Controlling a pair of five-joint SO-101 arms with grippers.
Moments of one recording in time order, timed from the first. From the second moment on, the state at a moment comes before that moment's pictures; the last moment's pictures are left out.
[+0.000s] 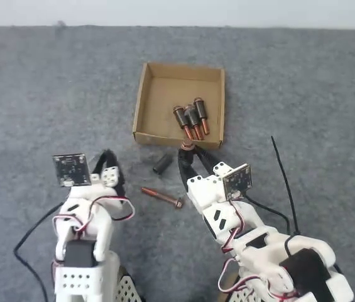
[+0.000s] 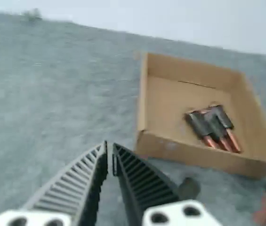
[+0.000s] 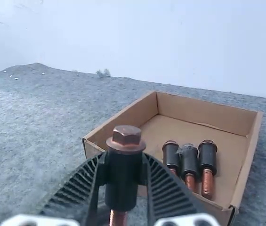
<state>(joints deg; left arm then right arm) -7.3 -103.2 97.2 46.3 13.5 -33.8 -16.2 94.4 -63.8 -5.4</state>
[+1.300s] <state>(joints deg) -10.5 -103.2 97.3 59.4 -1.7 -26.7 -53.1 73.9 0.9 -2.4</state>
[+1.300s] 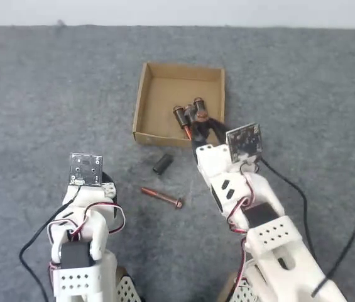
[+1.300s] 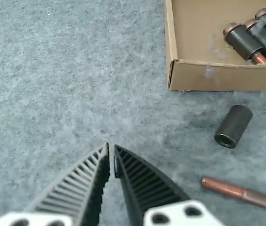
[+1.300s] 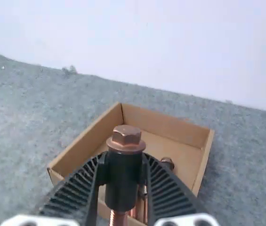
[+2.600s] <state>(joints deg) -10.5 -103.2 97.3 59.4 -1.8 -18.3 15.6 19.9 14.8 -2.4</state>
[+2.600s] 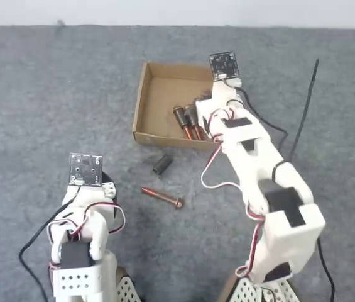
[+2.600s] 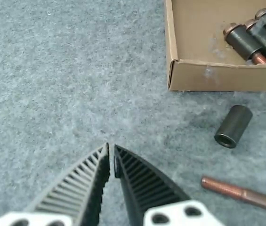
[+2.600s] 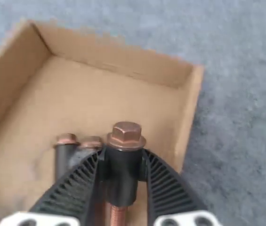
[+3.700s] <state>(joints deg) -10.5 -103.2 97.3 59.4 -1.8 -24.3 -14.1 25.9 44.1 -3.1</state>
